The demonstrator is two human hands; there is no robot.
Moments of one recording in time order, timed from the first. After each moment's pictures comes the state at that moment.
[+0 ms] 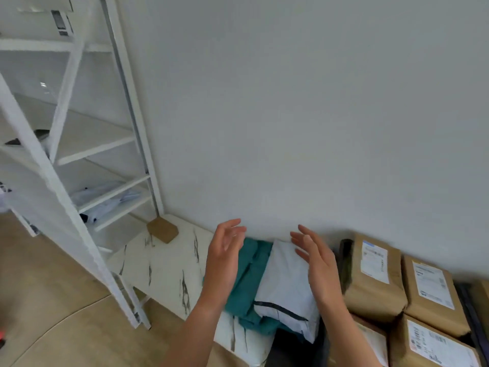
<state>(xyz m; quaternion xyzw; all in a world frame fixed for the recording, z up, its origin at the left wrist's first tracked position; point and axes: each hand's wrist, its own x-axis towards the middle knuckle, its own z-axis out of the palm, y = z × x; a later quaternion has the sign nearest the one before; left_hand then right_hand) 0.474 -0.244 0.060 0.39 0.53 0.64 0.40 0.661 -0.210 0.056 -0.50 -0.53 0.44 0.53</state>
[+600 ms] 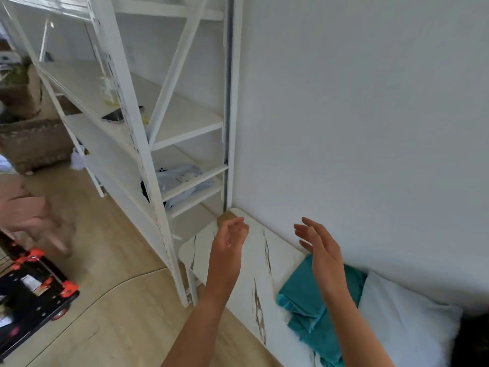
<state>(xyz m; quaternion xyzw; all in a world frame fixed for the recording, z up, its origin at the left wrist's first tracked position) 0.178 -0.204 0.025 0.29 0.60 0.66 0.34 0.353 -0.125 0.035 -0.47 -0.59 0.49 0.44</state>
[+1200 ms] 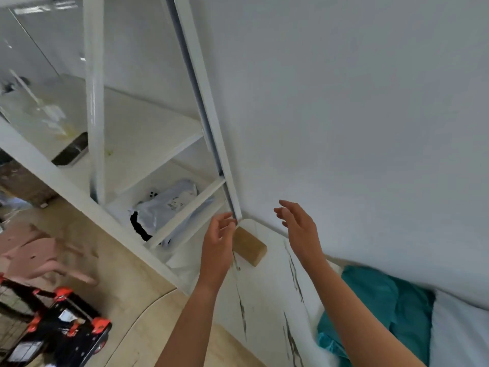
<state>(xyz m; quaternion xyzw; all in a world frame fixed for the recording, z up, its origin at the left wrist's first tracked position) 0.056 -0.002 -0.020 0.33 0.71 0.54 0.31 0.218 0.093 -0.032 -0.48 -0.57 0.53 0.40</state>
